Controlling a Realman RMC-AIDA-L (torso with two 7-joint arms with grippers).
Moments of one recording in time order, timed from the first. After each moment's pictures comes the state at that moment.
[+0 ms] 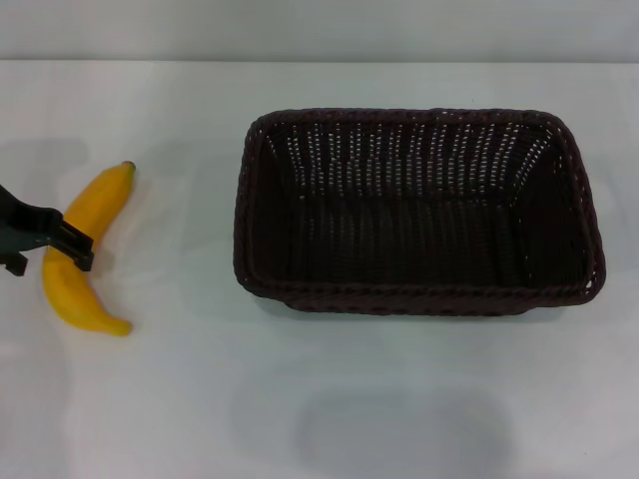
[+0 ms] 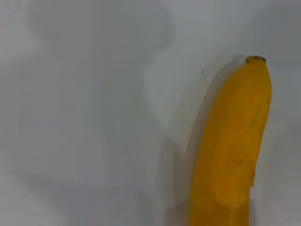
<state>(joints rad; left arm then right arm) -0.87 -1.91 0.82 0.70 -0.19 -1.52 0.33 0.36 2.01 -0.69 -0.52 2.08 1.01 -2.37</state>
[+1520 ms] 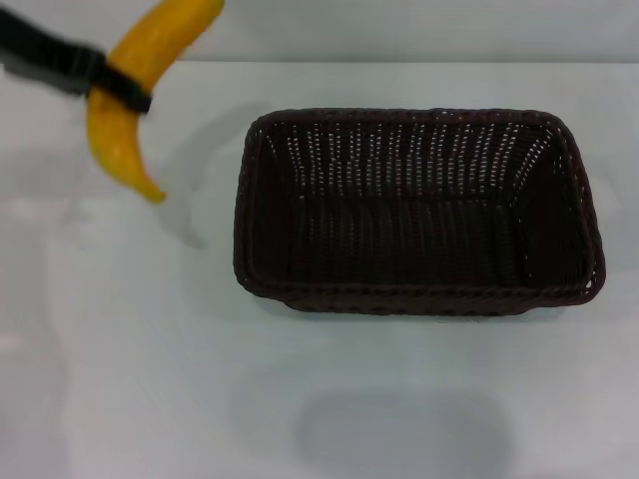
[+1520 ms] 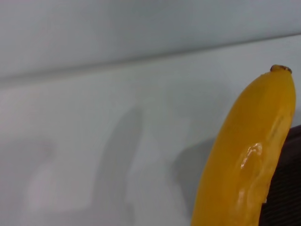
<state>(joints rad) -0.88 -1.90 0.82 1.17 -0.59 -1.78 0.50 0.36 2.01 -0.69 -0.52 2.08 1.01 -2.37</state>
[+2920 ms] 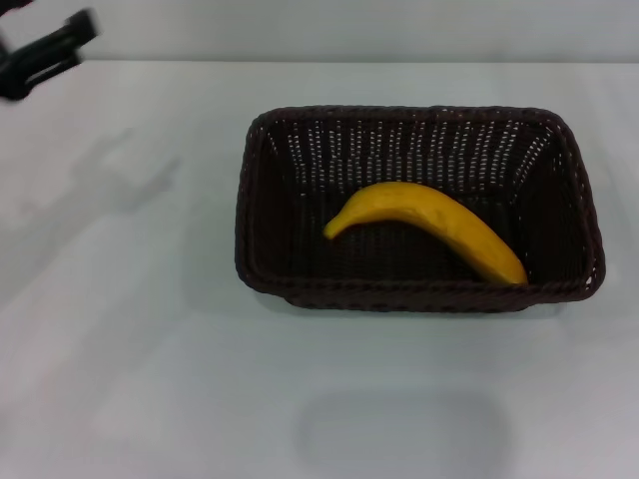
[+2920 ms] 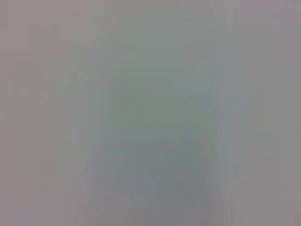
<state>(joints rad) -0.25 -2.08 0.80 1.01 -1.73 -1.33 1.79 0.31 2.01 -0.67 -0.31 2.23 1.39 -2.61</state>
